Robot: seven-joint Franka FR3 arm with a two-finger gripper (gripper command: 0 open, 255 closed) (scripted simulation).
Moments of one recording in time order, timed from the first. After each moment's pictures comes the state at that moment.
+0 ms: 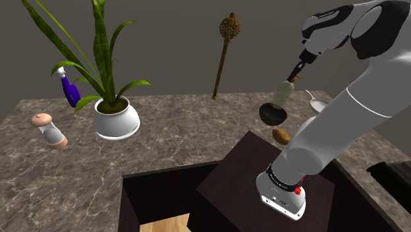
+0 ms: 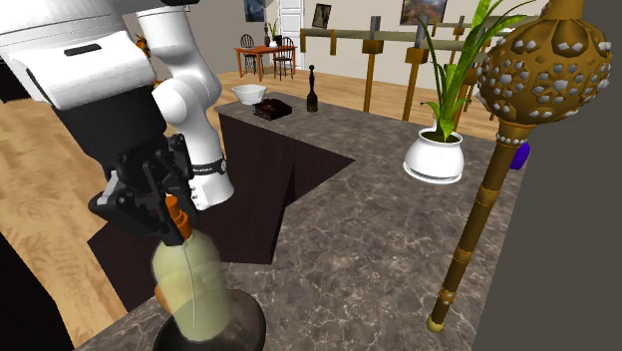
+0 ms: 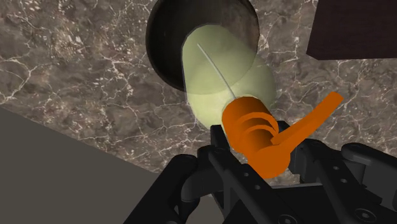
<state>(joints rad) -0.05 -0.13 -1.15 -2.05 0.06 2.00 -1.26</state>
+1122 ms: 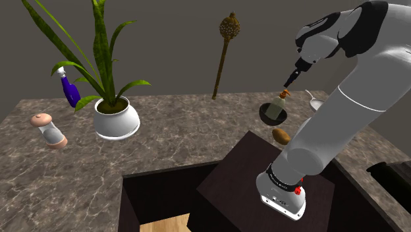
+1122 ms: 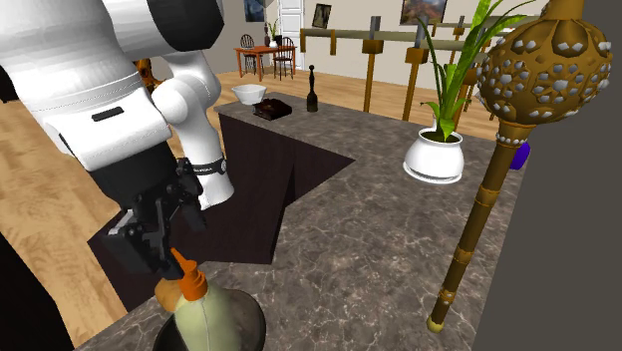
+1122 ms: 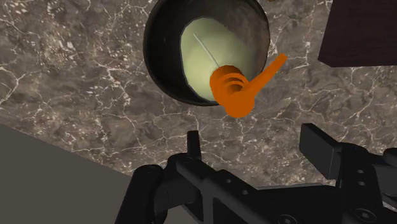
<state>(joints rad) -0.03 -0.04 -1.20 -2.12 0.16 2.10 -1.35</state>
